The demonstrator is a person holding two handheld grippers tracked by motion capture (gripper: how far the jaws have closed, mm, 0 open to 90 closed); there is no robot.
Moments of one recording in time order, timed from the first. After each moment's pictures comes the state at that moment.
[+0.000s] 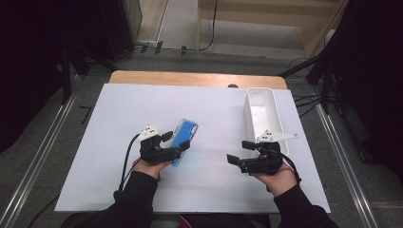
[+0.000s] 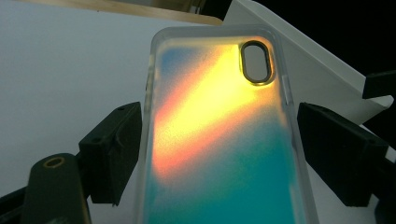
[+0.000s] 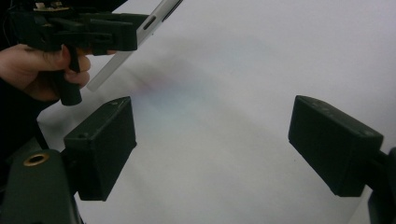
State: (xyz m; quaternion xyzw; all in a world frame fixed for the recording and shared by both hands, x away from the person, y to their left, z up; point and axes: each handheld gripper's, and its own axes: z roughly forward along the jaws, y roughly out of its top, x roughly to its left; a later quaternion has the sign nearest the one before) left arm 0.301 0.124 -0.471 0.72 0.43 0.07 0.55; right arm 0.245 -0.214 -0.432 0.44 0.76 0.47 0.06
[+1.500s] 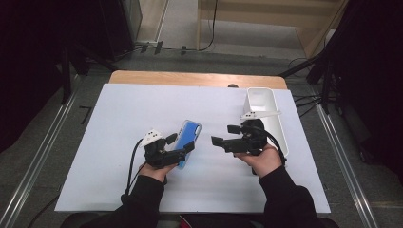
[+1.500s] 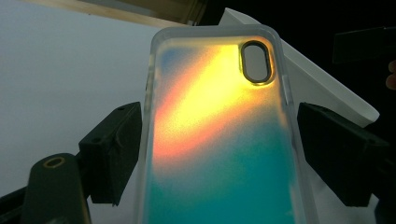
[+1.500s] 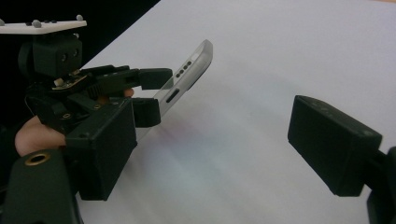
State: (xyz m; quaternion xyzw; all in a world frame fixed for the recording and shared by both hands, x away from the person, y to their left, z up) left arm 0.293 0.113 -0.478 0.69 0.43 0.06 0.57; right arm 0.288 -0.176 -0.397 0.44 0.76 0.46 0.04
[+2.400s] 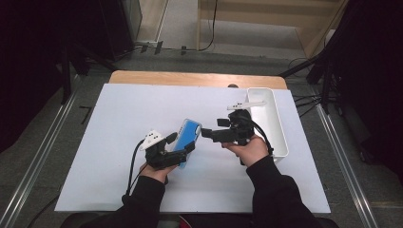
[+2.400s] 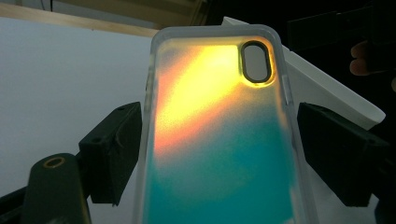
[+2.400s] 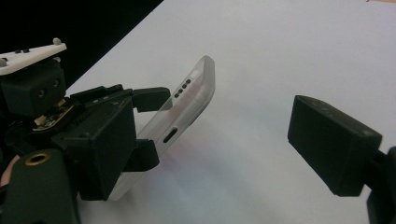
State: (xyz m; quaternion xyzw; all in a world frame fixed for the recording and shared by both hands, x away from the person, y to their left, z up) left arm 0.288 0.110 -0.479 0.69 0.42 0.09 0.58; right arm 0.318 -0.150 -0.400 0.45 0.76 0.46 0.02
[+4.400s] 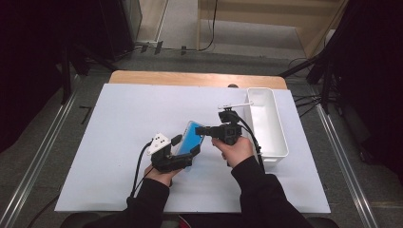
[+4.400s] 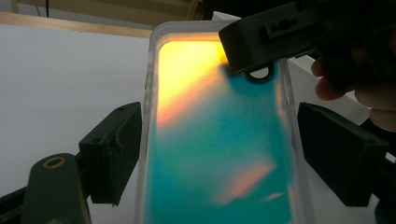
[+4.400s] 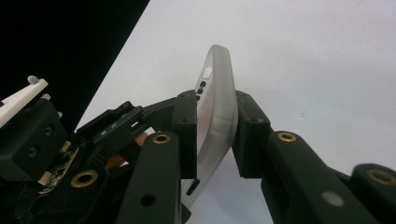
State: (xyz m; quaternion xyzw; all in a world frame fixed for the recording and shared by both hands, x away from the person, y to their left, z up) left arm 0.280 0.096 -0.484 0.70 0.40 0.11 0.58; right arm 0.337 -0.128 -0.424 0.53 0.72 0.44 -0.10
